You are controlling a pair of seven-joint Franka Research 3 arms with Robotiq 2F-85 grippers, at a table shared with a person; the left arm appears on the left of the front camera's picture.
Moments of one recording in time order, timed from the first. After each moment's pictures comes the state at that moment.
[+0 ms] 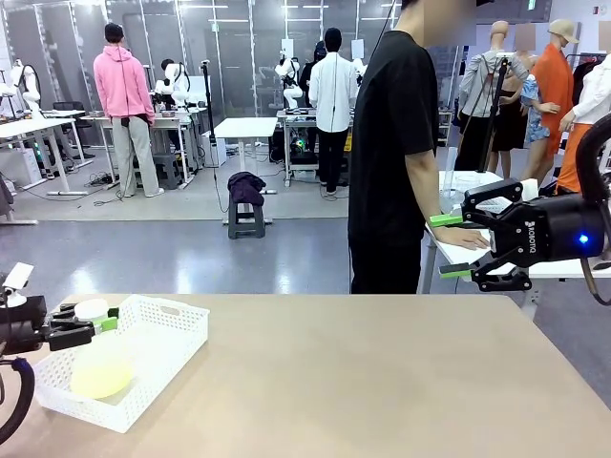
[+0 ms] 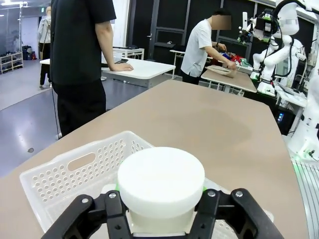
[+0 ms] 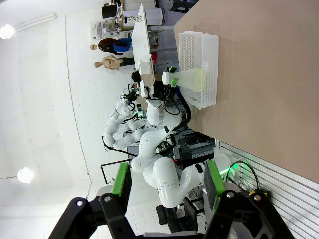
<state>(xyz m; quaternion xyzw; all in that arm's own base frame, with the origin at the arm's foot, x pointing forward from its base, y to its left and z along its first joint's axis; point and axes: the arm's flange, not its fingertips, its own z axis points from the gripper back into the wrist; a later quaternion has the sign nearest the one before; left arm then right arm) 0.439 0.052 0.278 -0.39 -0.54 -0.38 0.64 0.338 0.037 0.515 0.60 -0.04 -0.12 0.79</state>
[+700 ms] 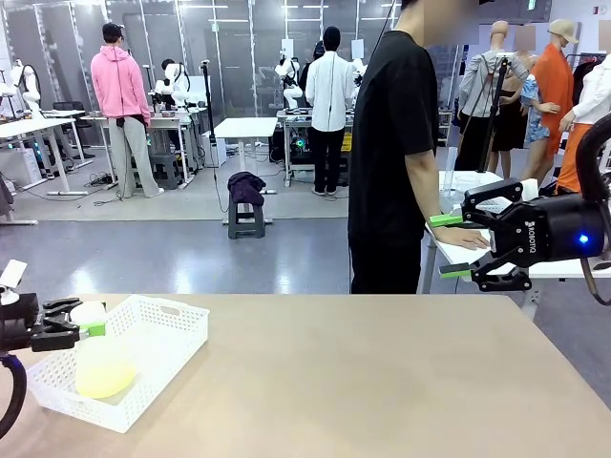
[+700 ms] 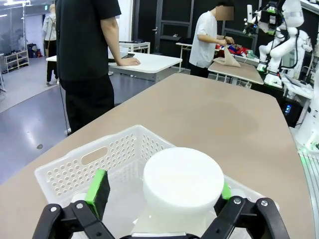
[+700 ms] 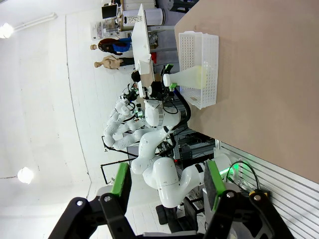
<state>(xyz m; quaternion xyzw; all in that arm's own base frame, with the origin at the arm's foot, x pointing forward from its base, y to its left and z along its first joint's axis) 0.439 0.068 0.288 -0.36 -0.54 -0.38 0.65 0.338 0.037 0.515 0.60 -0.04 -0.12 0.79</state>
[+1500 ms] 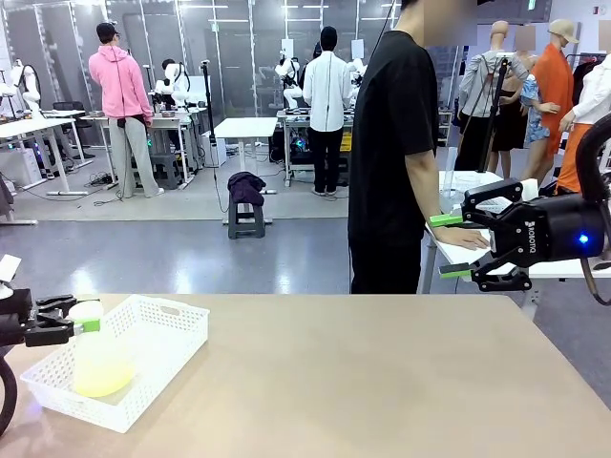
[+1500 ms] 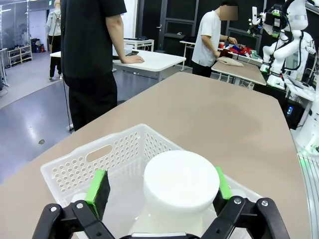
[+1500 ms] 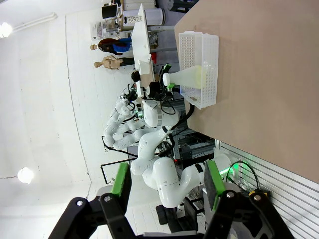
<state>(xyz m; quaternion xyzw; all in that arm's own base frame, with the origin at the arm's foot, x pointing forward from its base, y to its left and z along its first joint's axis) 0.439 0.073 0.294 -0.36 -0.54 -0.38 0.66 0.338 0.037 0.515 0.60 -0.04 -0.12 0.79</state>
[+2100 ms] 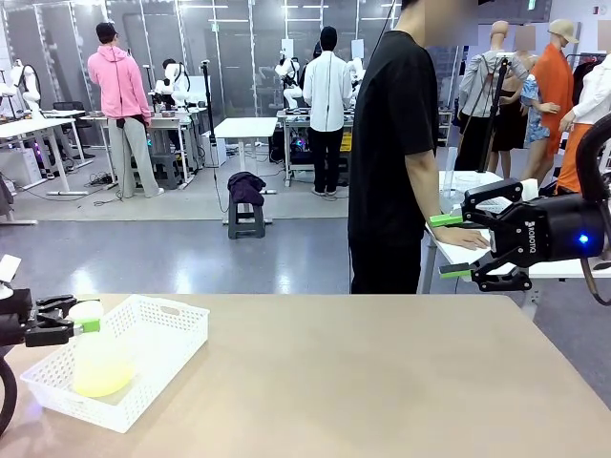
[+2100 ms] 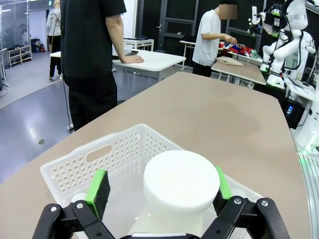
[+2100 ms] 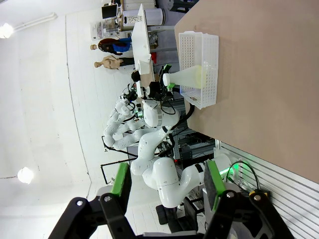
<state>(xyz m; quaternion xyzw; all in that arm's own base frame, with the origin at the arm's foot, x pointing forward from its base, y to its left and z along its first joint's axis) 0.438 0.073 0.294 -0.36 -0.54 -0.38 0.66 0.338 0.037 0.515 0.60 -0.04 -0.12 0.79</state>
